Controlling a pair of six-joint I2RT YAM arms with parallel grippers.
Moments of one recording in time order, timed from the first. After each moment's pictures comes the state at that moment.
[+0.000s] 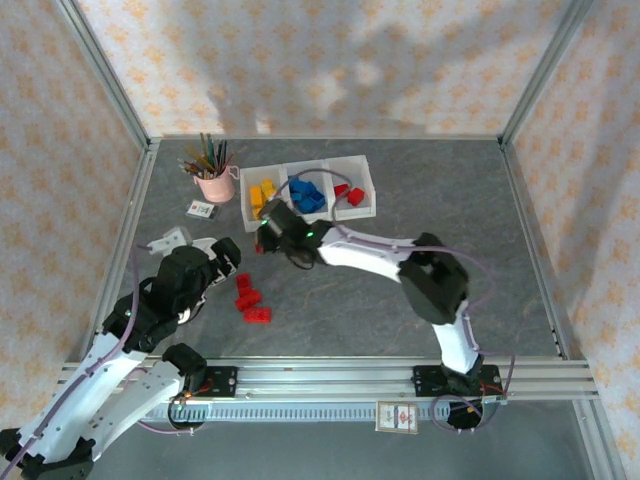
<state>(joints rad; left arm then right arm) -0.53 0.63 0.78 -0.81 -0.41 -0.92 0.94 1.96 1.51 -0.27 0.12 0.71</state>
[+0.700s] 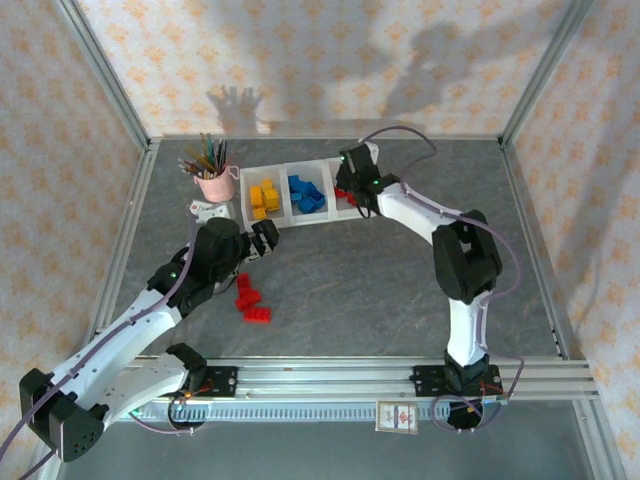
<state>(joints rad) -0.53 0.92 0.78 -0.46 -0.23 -0.82 0.51 2.01 1.56 -0.26 0.25 0.62</state>
